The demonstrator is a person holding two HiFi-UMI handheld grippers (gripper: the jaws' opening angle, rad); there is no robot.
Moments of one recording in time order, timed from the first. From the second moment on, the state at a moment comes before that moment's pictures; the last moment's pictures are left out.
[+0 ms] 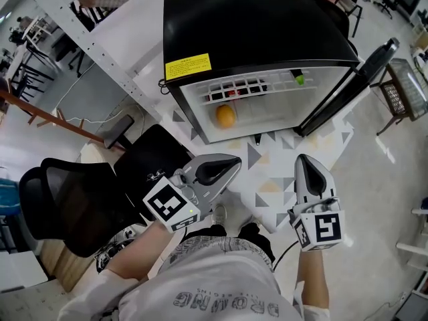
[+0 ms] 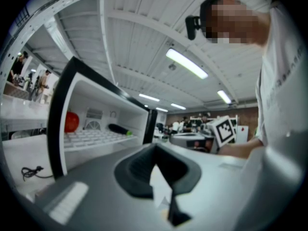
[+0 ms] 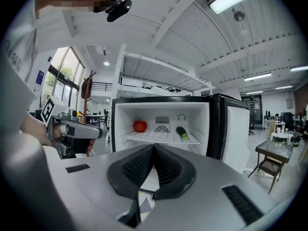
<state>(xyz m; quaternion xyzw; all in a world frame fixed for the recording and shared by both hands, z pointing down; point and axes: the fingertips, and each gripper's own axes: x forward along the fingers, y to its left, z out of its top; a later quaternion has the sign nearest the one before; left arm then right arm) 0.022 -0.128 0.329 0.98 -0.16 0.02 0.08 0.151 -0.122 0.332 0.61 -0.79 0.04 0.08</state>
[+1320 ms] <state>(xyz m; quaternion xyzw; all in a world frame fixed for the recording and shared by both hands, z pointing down) 0.024 -0.132 0.329 0.98 -0.18 0.01 0.09 0.152 -0.126 0.341 0.59 -0.80 0.05 0.10</state>
